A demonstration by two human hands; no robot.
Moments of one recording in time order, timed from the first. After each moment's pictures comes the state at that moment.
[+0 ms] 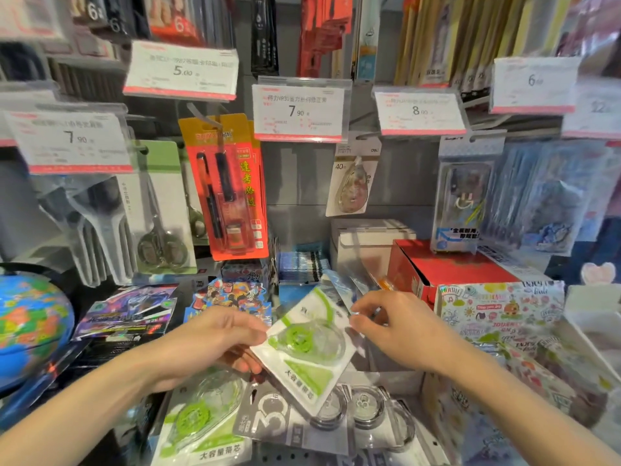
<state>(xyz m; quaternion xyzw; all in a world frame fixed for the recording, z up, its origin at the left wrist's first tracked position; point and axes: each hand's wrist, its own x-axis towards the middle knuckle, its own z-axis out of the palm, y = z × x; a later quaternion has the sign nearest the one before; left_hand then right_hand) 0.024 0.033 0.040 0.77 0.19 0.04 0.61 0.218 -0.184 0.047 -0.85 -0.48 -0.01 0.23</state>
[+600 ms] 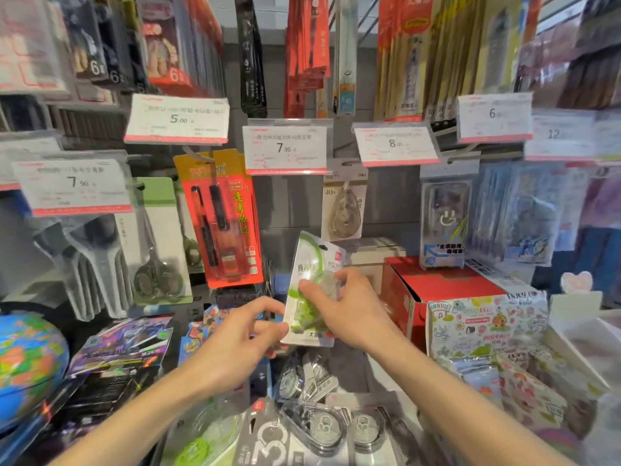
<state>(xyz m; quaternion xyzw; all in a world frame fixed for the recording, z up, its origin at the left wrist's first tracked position) 0.053 0.019 0.046 0.85 0.11 0.19 0.47 0.196 -0.120 0.069 -0.83 -0.31 0.03 0.47</state>
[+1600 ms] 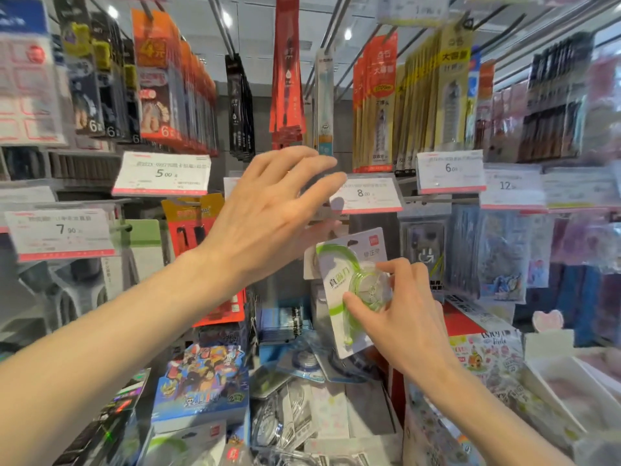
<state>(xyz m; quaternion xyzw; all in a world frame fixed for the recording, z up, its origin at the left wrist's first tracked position) 0.102 -0.032 0.229 0.78 -0.10 0.54 -0.30 0.208 -0.205 0.119 -0.81 -0.33 -0.23 0.43</state>
